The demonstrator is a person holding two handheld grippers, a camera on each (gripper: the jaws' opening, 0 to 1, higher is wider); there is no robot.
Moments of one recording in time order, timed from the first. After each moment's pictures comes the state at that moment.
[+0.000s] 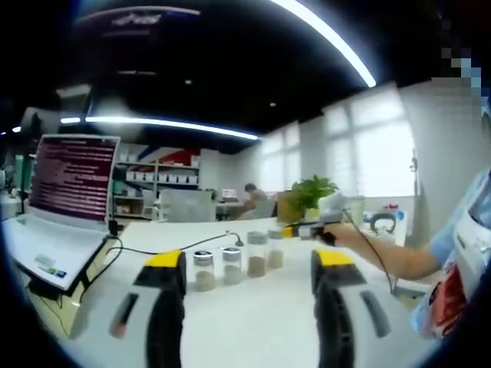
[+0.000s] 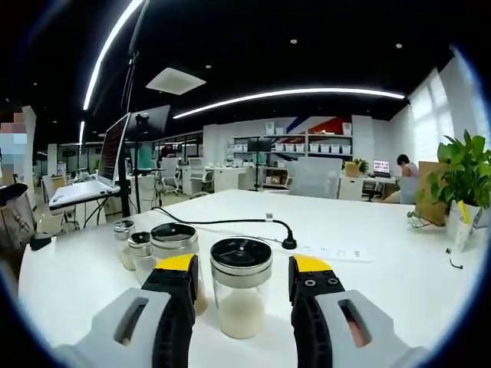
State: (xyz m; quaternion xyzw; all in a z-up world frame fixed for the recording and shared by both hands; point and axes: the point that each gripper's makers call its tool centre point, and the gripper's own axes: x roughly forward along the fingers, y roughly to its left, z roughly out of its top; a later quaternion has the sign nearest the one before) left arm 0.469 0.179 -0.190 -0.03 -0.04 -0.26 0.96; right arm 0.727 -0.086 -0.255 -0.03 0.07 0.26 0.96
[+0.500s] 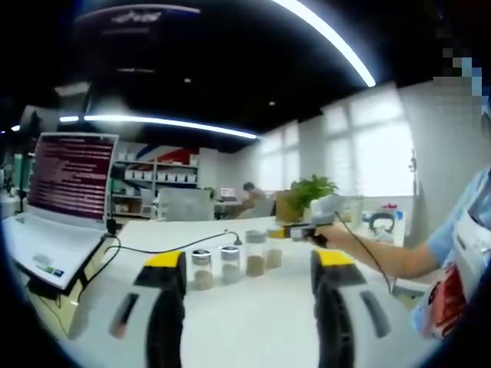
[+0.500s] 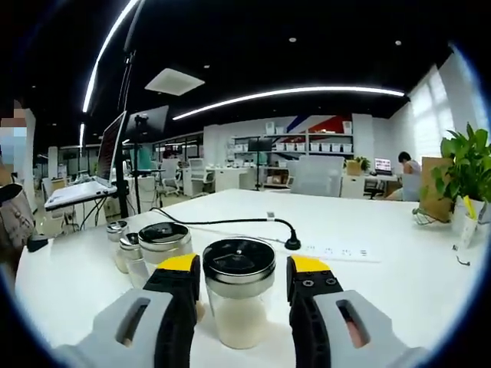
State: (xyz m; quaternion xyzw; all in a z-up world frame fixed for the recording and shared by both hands) left arm 0.471 0.177 -0.192 -0.03 -0.04 -0.27 0.96; right arm 0.744 -0.078 -0.263 -0.01 0.07 0.26 0.96
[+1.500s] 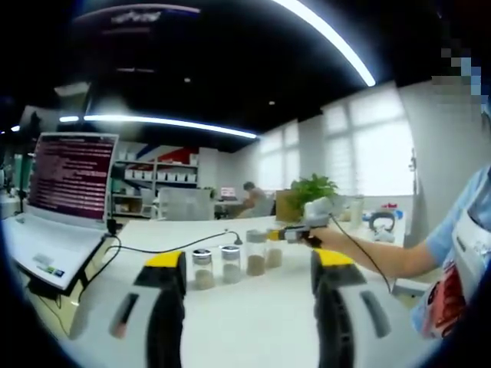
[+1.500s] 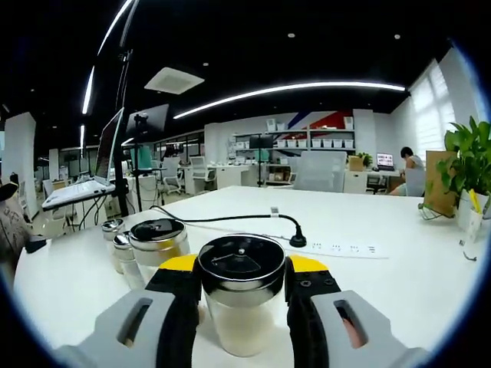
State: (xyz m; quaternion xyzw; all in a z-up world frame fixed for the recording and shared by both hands) left arm 0.470 0.180 -0.193 -0.03 -0.04 -0.27 0.96; right arm 0.756 -0.068 -0.274 -0.02 0.08 0.27 0.96
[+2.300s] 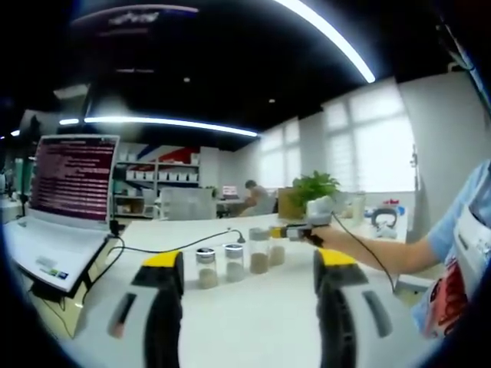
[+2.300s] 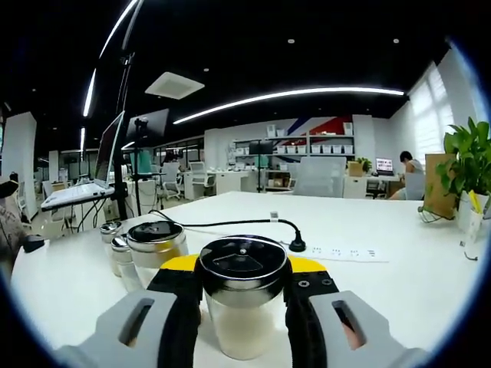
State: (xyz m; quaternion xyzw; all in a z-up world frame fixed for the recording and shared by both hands) left arm 0.469 0.184 -0.195 -0.02 -0.04 -0.26 0.96; right arm 0.756 -0.067 -0.274 -0.01 0.06 0.27 0.96
